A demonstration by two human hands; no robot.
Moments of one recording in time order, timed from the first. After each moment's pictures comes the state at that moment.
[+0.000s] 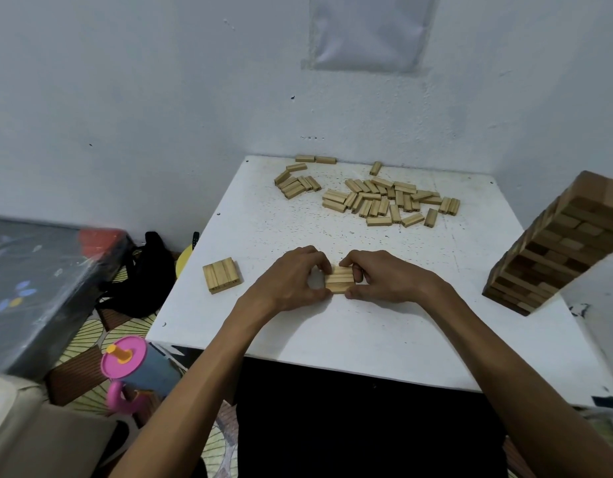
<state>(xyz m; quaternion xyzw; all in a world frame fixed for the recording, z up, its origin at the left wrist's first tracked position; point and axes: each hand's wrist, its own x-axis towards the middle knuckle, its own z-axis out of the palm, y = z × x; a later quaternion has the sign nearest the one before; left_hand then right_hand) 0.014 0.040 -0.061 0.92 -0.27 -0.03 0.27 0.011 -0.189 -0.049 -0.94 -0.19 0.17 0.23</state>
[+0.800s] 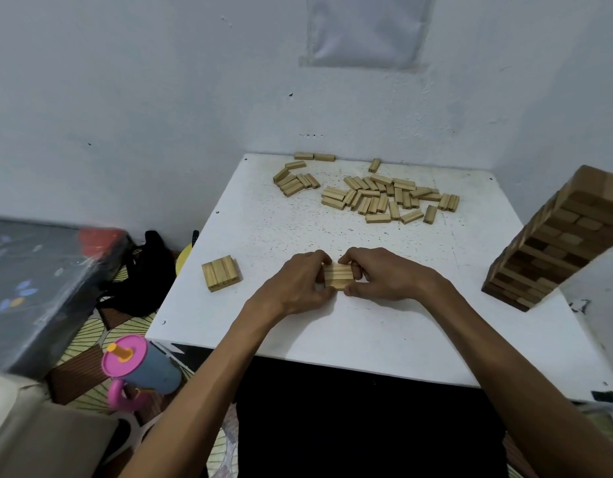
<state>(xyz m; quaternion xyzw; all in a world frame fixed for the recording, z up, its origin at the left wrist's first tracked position) 0.006 0.028 -0.068 0.92 -0.24 -0.06 0.29 0.011 -0.190 -0.050 -0.94 -0.20 0.16 0.22</state>
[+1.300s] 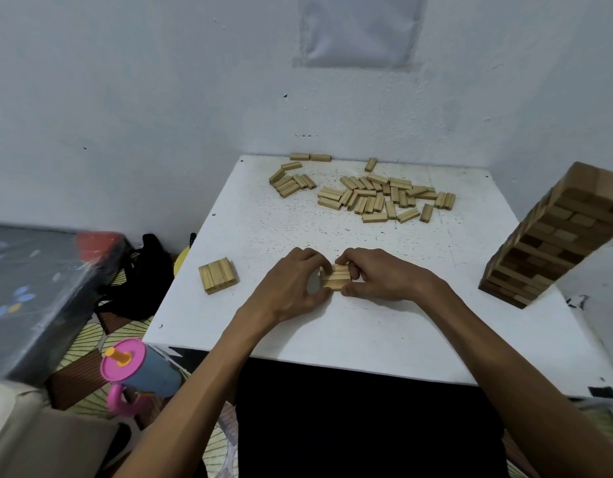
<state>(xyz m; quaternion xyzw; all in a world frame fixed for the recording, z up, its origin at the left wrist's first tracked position) 0.004 0.038 -0.077 0.91 -0.31 0.03 0.27 0.008 -0.191 -0.052 -0.94 -0.19 0.16 0.23</state>
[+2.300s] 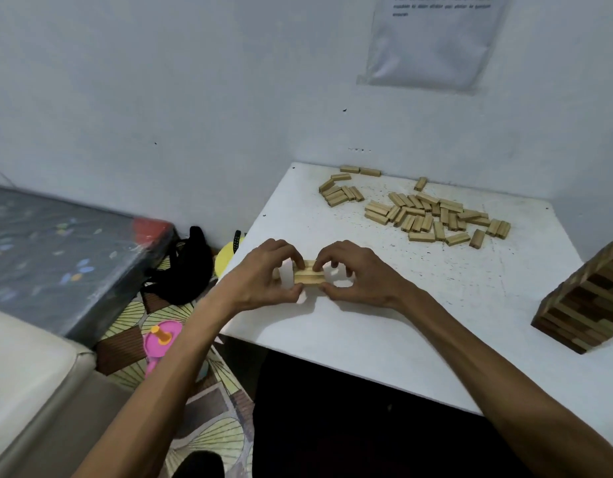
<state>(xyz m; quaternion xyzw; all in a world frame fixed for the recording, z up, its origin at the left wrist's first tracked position) -0.002 0.150 -0.044 0.92 -0.27 0.07 0.28 0.027 -0.107 -0.058 -0.84 -0.41 -0.04 0.34</state>
